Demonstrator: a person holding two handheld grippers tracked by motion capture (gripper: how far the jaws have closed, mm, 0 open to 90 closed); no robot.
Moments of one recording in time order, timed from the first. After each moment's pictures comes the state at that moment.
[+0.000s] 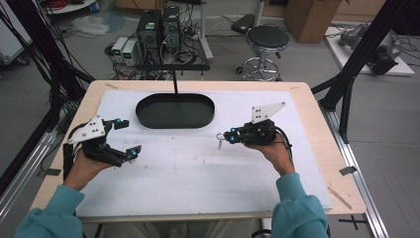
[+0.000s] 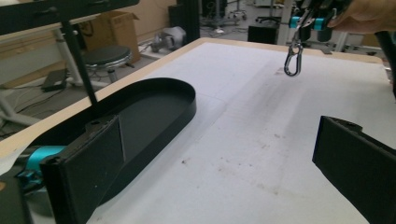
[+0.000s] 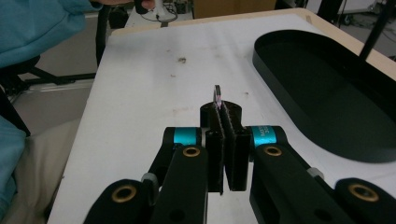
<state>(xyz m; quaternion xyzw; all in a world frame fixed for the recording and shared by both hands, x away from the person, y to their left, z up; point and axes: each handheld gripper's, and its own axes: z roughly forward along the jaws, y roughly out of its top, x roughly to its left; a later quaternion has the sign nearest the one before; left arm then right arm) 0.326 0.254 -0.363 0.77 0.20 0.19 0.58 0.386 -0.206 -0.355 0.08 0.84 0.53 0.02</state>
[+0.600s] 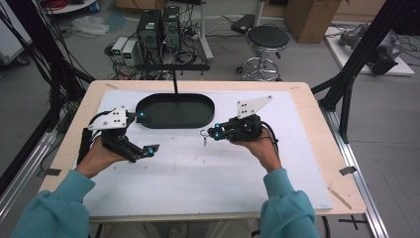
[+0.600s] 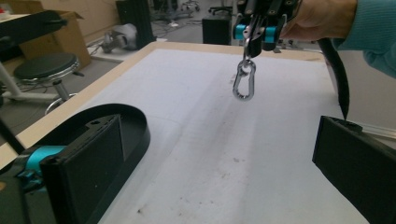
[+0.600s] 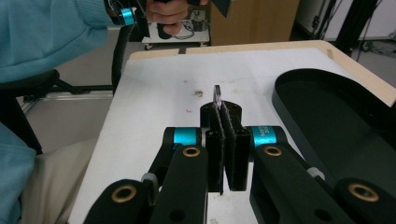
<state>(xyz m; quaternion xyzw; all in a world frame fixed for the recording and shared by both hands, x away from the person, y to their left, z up) 0.337 0.201 -0.332 0.80 0.12 0.13 0.58 0.385 -0.166 -0.336 0.04 0.83 0.56 0.00</state>
